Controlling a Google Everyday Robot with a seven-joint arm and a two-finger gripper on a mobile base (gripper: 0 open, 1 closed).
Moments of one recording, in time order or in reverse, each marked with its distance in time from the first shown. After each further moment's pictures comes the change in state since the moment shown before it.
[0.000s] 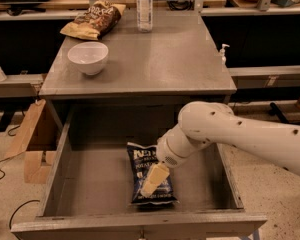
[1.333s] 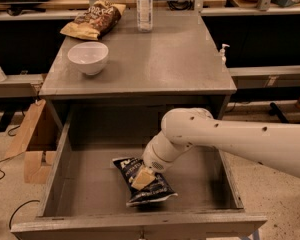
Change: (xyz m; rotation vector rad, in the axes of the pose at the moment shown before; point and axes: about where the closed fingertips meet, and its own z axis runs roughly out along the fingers) arm -0.011 0.015 0.046 -0.063 0.023 -0.037
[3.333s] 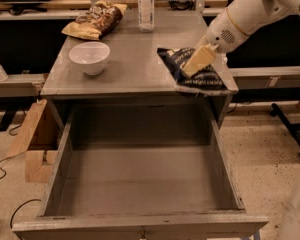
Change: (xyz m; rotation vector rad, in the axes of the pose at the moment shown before) arm -0.042 -0.160 -0.323 0.139 -0.149 0.097
